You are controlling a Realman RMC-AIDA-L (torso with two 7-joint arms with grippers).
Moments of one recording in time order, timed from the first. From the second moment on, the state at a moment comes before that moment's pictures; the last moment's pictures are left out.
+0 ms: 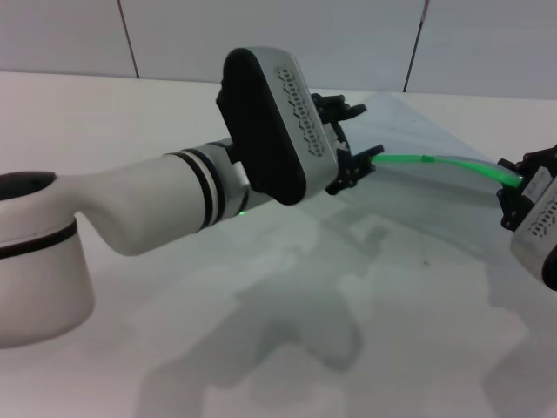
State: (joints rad) left arm -0.52 -1.84 -0.82 -1.31 0.33 0.07 2.76; right arm -0.03 2.03 -1.89 -1.76 -2.89 -0.62 2.32
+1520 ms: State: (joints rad) left arm -0.58 -1.96 -0.89 -1.05 0.46 -0.20 2.76; right arm -0.04 2.03 -1.90 -1.77 -2.89 -0.59 2.33
